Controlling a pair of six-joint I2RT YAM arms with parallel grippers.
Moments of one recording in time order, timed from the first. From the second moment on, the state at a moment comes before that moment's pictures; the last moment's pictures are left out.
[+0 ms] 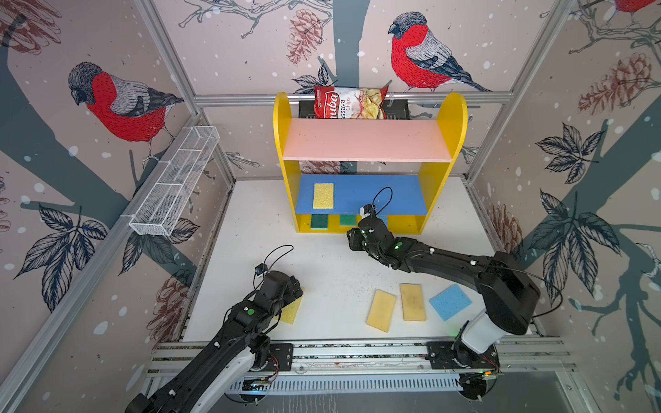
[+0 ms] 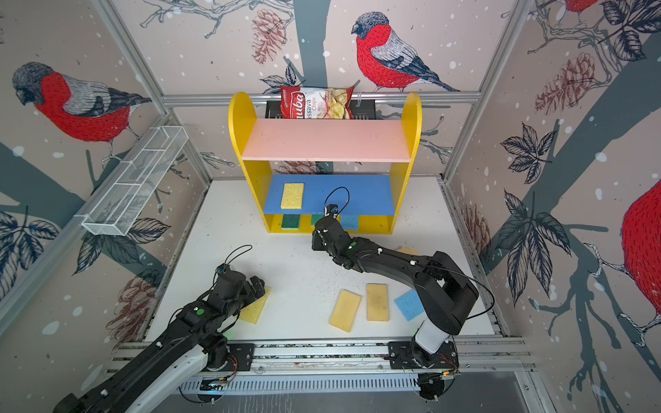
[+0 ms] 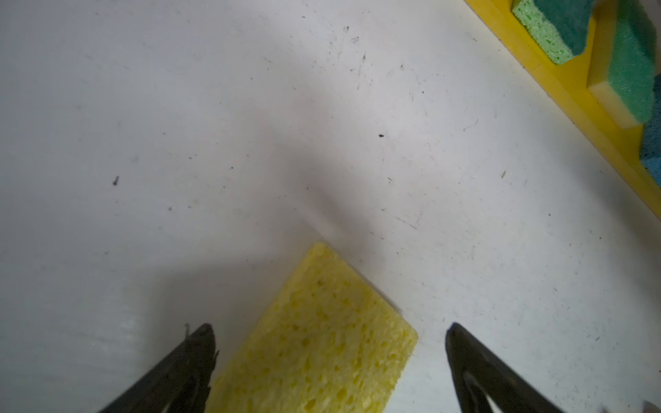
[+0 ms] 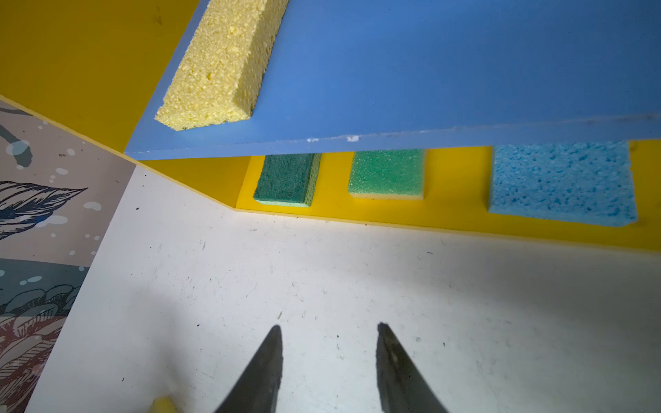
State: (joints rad) left arm -0.49 0.64 0.25 -0.56 -0.18 -0.93; right arm 0.89 1.64 1.05 -0.05 0.21 0.65
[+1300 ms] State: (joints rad) left arm -0.45 1.05 0.40 -0.10 -0.12 -0.86; right arm 1.25 1.75 0.96 -0.09 -0.20 0.42
